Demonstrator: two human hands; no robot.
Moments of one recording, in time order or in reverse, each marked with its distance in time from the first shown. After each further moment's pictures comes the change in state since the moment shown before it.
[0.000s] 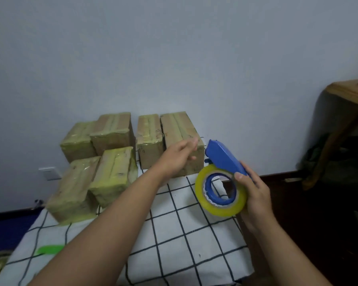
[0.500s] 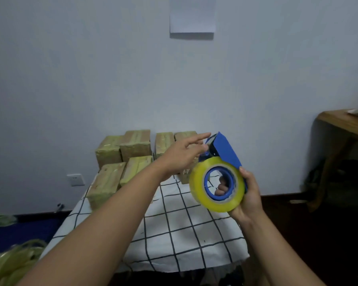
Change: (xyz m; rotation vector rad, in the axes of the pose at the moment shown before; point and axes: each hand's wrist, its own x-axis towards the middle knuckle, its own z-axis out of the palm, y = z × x) left_hand -0.123 0.092 -0.020 0.128 -0.015 0.253; right_hand -0.072 -0.048 0.039 0.442 -0.415 0.222
